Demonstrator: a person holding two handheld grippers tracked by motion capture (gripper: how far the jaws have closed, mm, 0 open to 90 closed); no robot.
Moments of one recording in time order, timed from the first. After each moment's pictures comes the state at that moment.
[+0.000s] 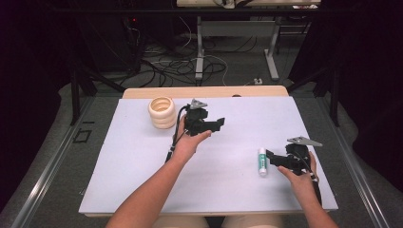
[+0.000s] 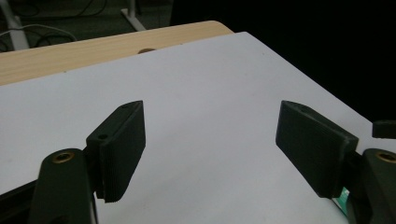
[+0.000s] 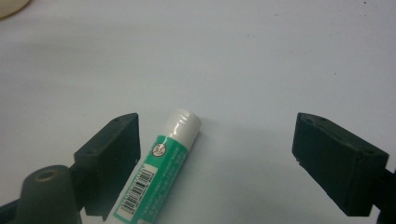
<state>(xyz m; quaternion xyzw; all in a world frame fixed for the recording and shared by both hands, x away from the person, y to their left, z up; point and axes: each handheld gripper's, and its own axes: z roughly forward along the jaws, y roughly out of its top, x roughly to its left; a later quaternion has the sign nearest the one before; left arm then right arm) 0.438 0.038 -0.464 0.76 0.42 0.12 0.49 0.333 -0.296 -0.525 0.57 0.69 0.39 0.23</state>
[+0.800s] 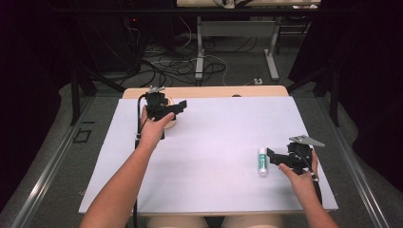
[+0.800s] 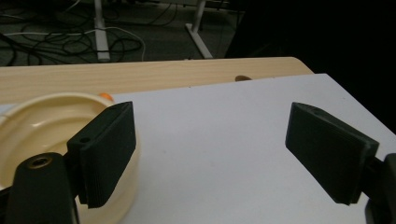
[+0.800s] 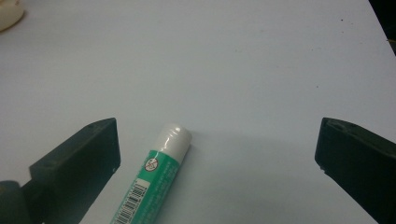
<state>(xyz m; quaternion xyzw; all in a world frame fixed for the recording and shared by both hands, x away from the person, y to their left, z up) 0.472 0.141 -0.446 0.69 0.52 0.17 0.48 0.332 -0.296 -0.519 0.57 0.67 0.39 0.26</state>
